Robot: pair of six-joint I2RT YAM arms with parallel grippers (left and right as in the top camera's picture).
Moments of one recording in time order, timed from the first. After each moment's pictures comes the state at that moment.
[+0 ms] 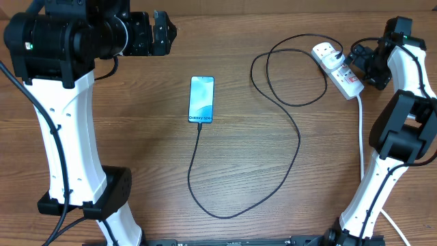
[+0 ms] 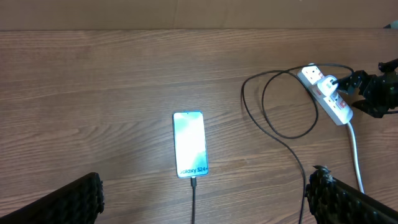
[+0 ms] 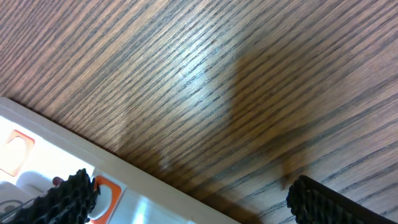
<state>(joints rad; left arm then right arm) -0.14 1.96 2.80 -1.69 0.20 -0.15 -0.33 2.45 2.09 -0.92 -0.09 0.36</state>
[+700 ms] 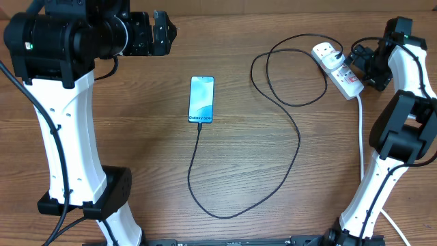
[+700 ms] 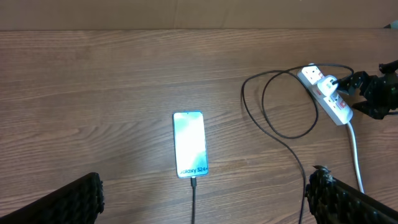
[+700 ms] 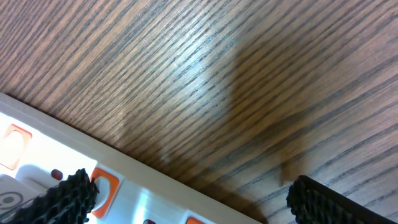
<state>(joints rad) -0.14 1.96 2.80 -1.69 0.20 -0.15 -0.33 2.45 2.09 -0.96 -0.09 0.38</state>
